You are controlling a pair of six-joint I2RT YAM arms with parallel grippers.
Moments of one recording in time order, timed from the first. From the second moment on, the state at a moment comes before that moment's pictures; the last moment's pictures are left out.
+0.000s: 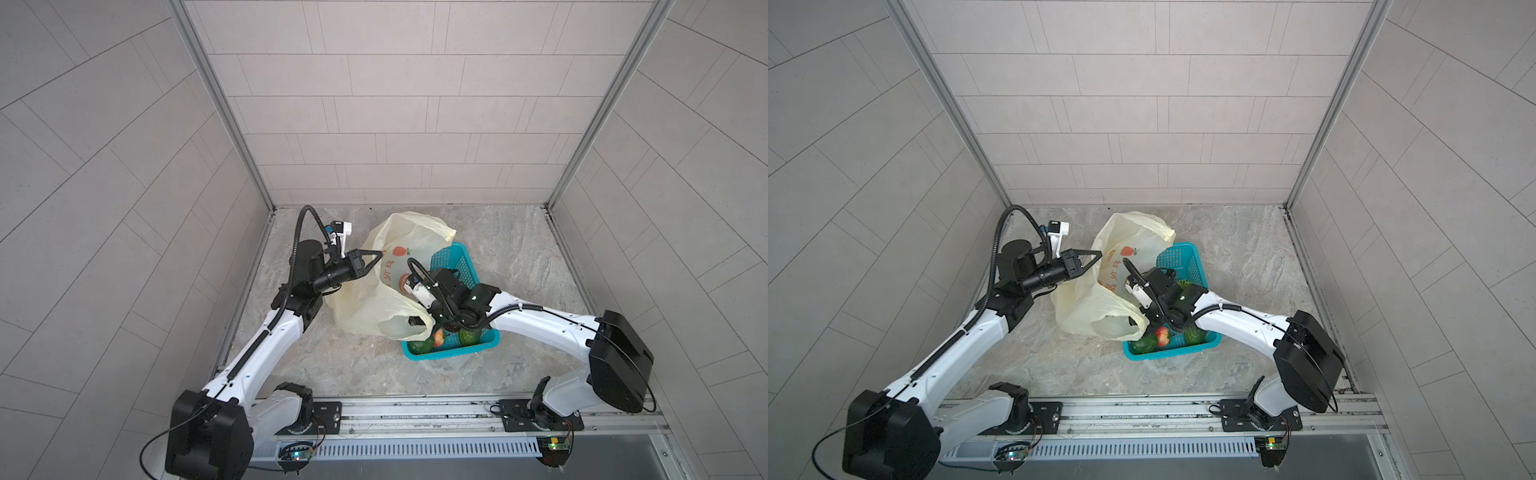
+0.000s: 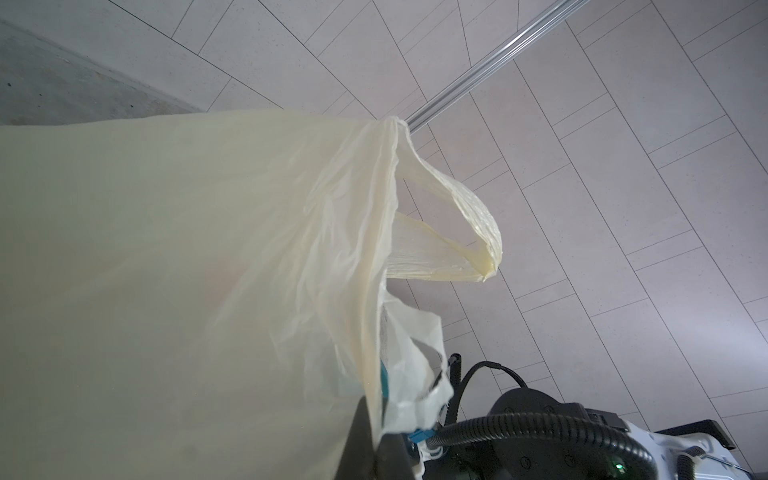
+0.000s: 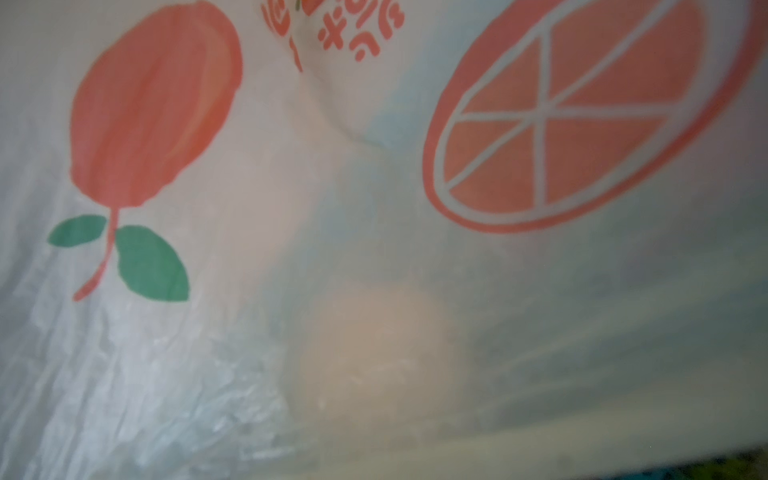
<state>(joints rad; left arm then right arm) -0.24 1.10 0.76 0.14 0.72 -0.79 0.83 1.50 1.02 -0.50 -0.12 0.15</state>
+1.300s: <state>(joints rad) -0.24 1.10 0.76 0.12 0.72 -0.77 0.72 1.02 0.98 -0.52 0.14 0.18</state>
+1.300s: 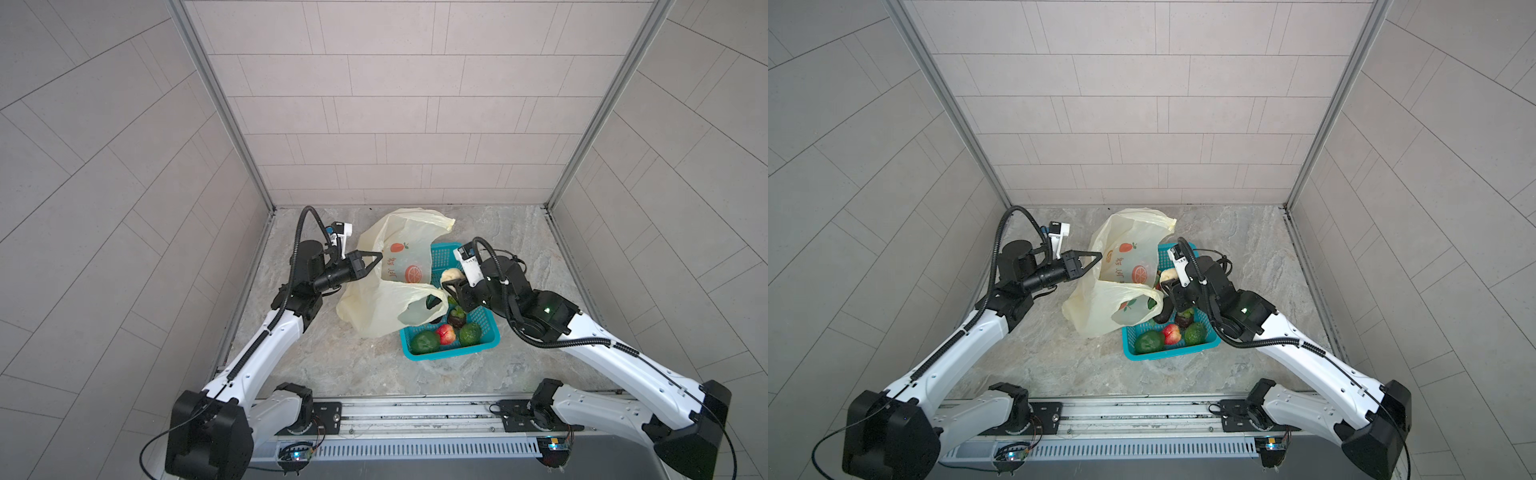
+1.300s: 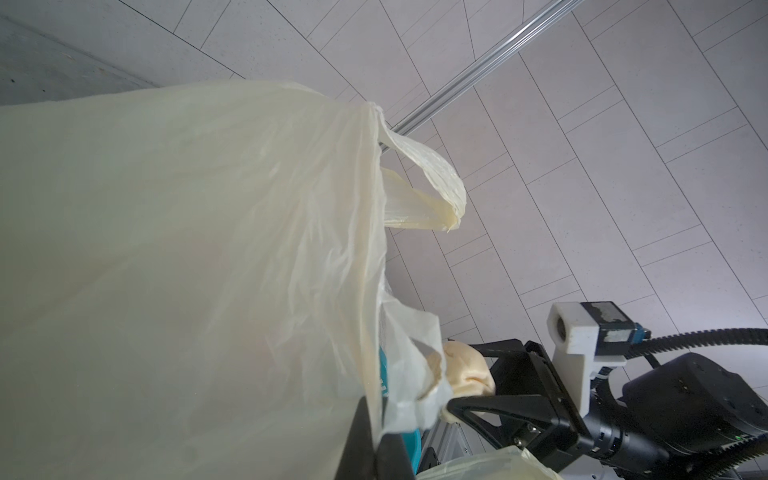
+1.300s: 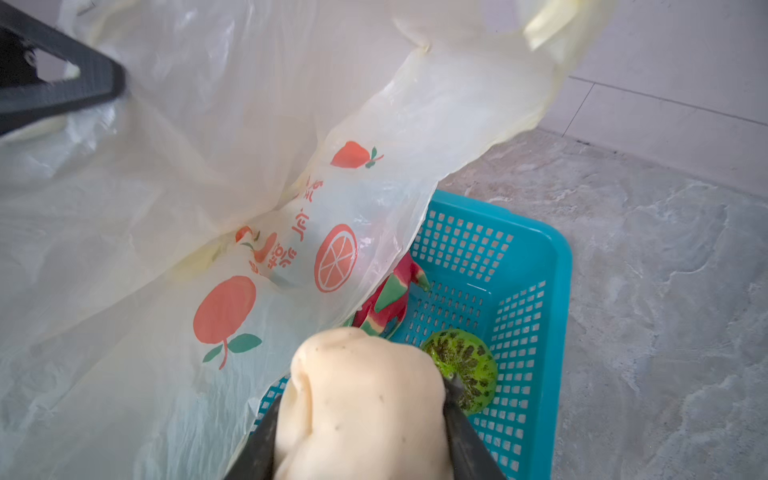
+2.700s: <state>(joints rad) -0.23 1.07 0.65 0.35 0.69 -0.97 0.79 1.76 1.22 -0.10 -0.25 0.43</state>
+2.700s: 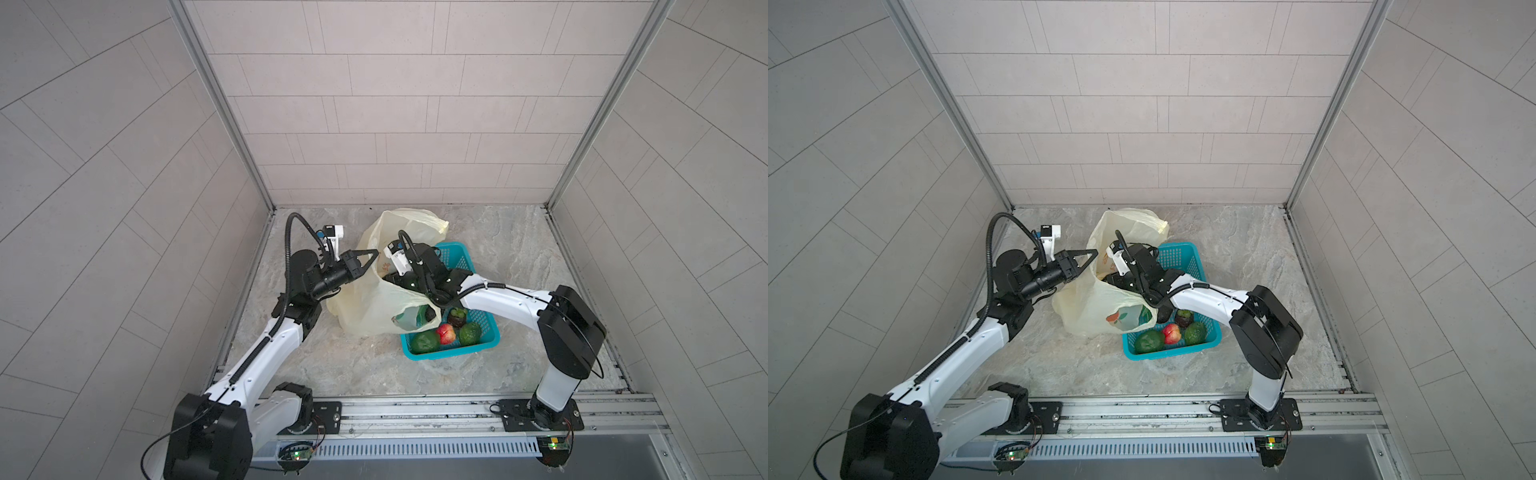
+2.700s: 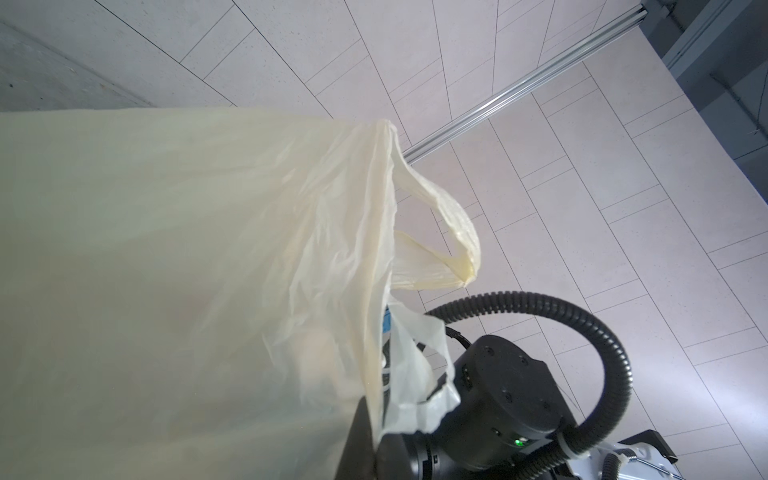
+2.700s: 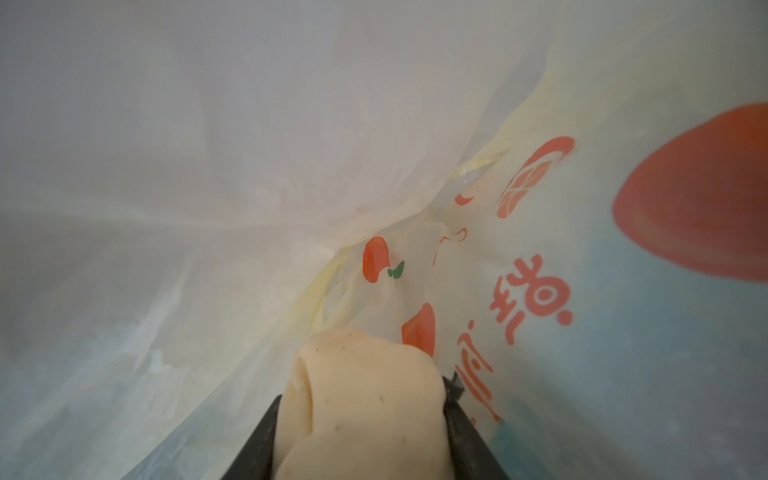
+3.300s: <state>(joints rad) -0.21 1.02 0.62 0.00 0.68 -0.82 0.81 1.77 1.34 -0.44 0.00 0.31</state>
